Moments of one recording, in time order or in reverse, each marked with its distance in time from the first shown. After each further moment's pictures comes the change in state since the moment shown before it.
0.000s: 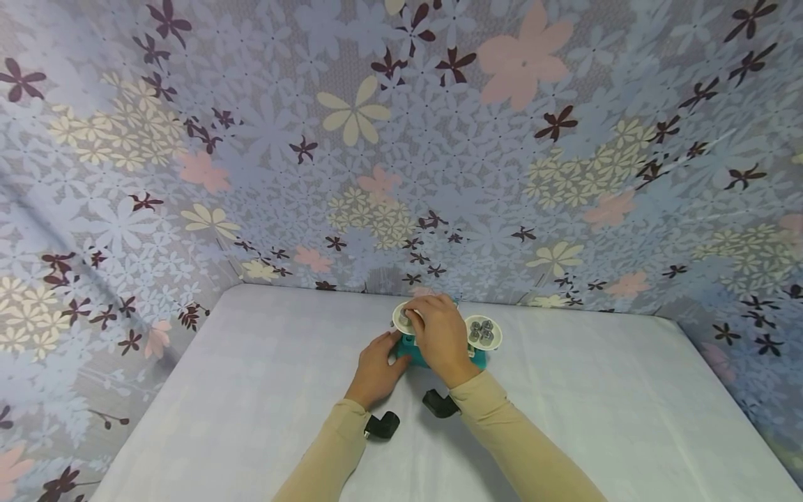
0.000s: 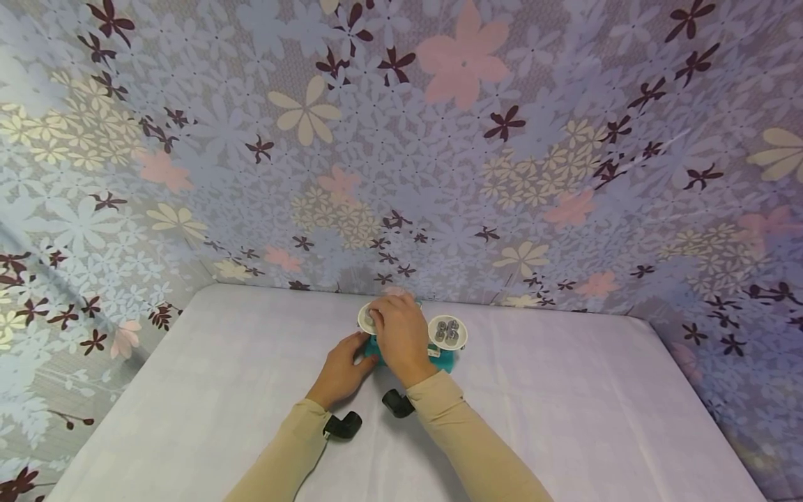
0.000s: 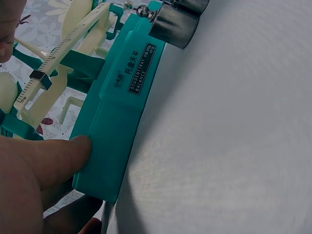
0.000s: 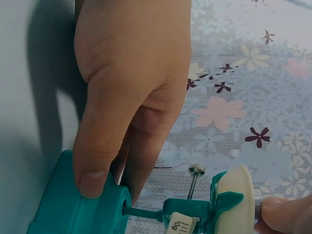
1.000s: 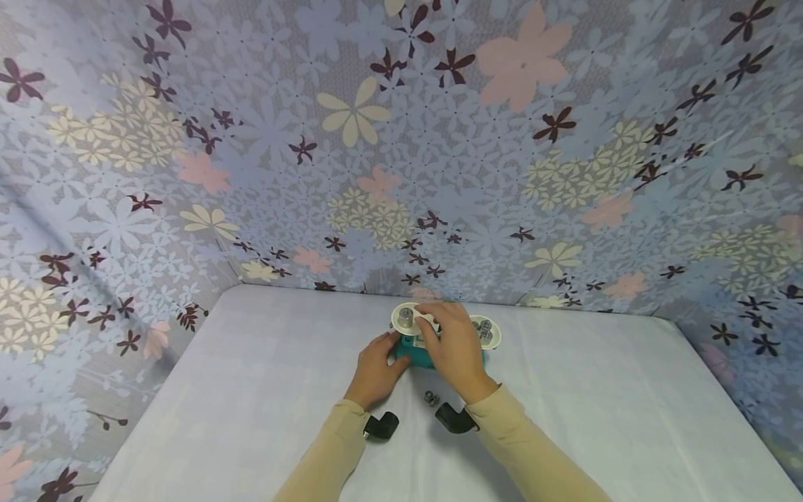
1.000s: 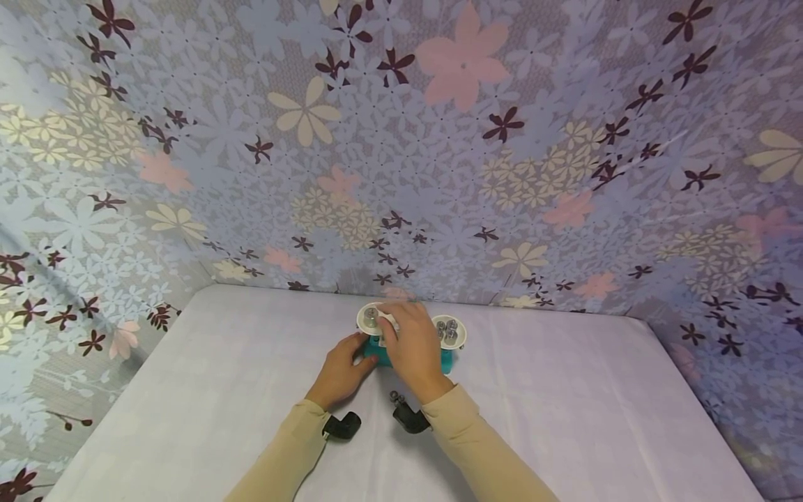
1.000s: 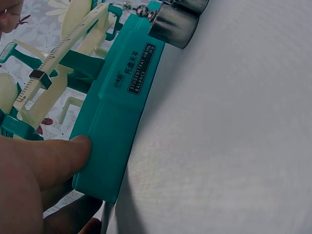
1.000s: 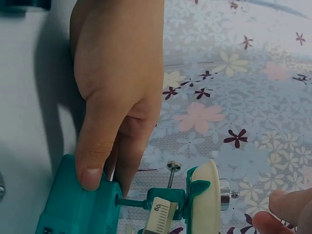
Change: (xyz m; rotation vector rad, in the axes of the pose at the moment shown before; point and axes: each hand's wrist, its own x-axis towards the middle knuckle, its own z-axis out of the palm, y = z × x) left_hand 0.001 -0.002 0.001 0.003 0.006 -0.004; right_hand -0.014 -0.001 -0.023 0.150 0.008 0.083
